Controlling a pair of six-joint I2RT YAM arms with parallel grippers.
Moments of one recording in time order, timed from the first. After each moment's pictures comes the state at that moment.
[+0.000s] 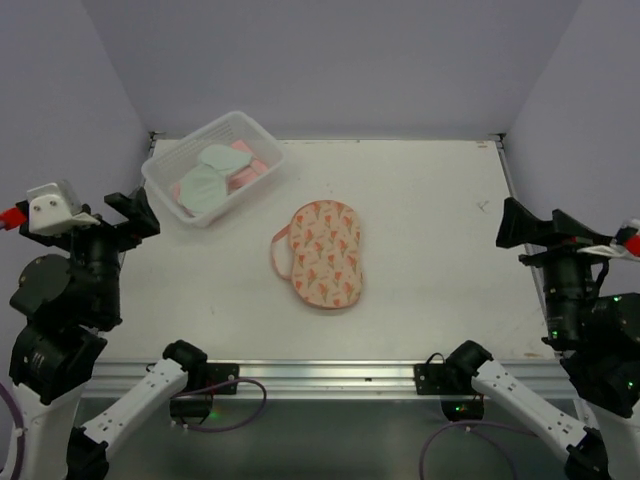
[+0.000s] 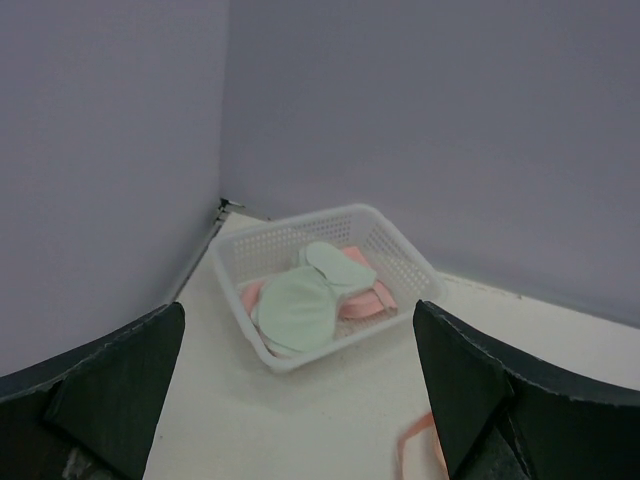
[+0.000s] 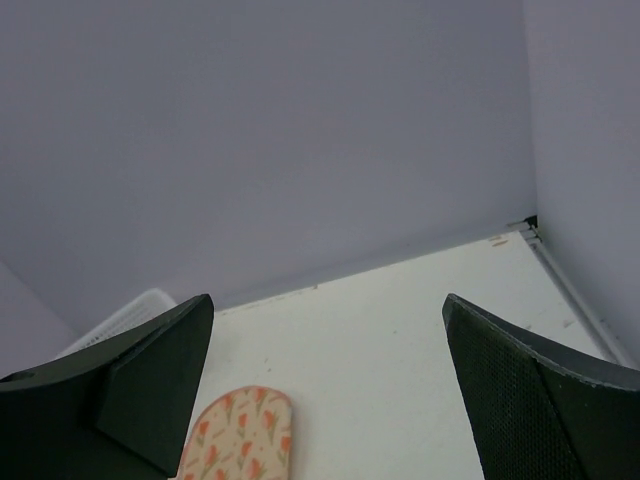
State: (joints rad) left arm -0.48 0.62 1.35 -0.66 -0.70 -0.16; right arm 0.66 0.49 1.20 -0.46 0.72 0.19
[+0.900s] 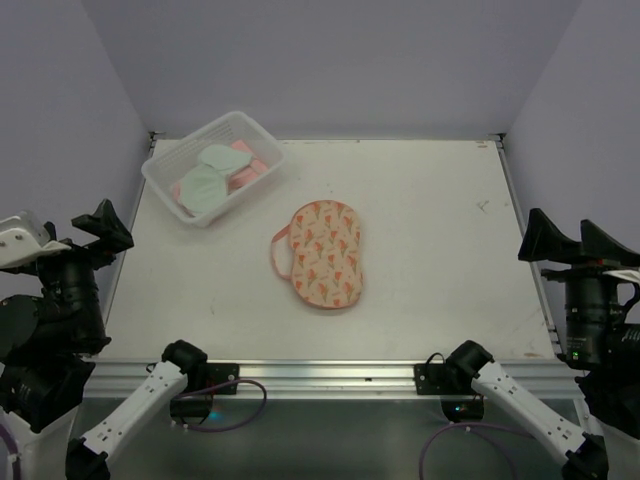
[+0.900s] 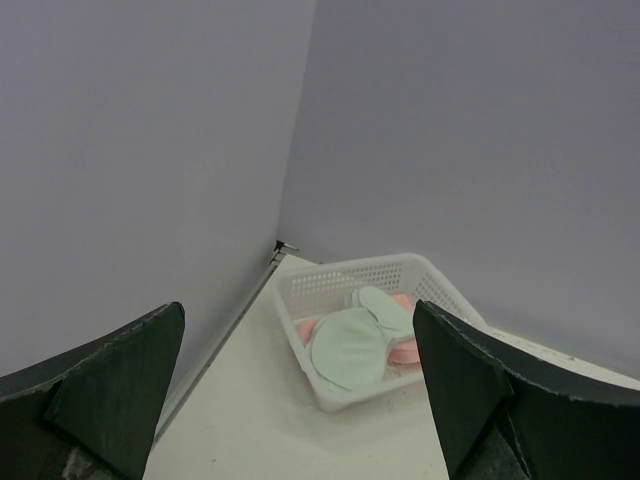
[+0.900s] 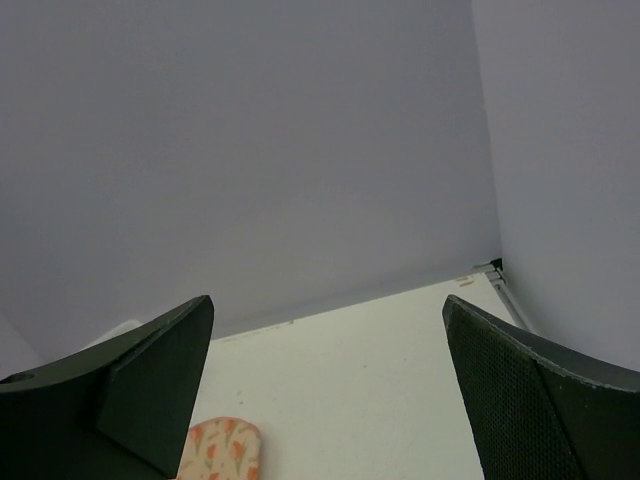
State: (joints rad) left arm -0.48 0.47 1.31 -0.56 -0.83 0.00; right arm 0.66 0.35 1.20 -0.43 0.74 0.03
